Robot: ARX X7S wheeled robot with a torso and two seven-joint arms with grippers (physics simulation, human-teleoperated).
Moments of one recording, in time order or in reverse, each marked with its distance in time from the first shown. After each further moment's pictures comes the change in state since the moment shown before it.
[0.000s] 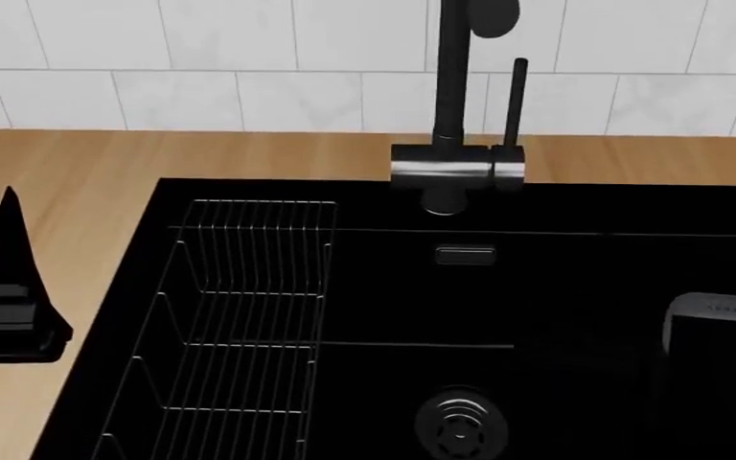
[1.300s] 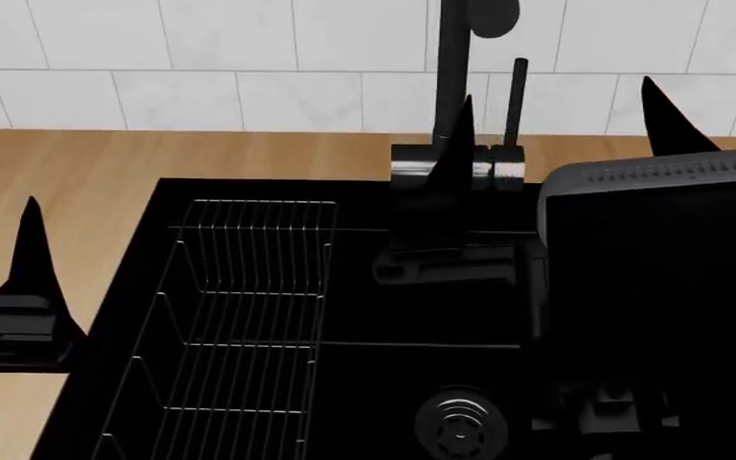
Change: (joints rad) left arm 0.008 -0.015 0.038 -0.018 -0.010 0.032 -0.006; right arm 0.379 -0.089 -0.105 -0.212 0.172 0.425 0.045
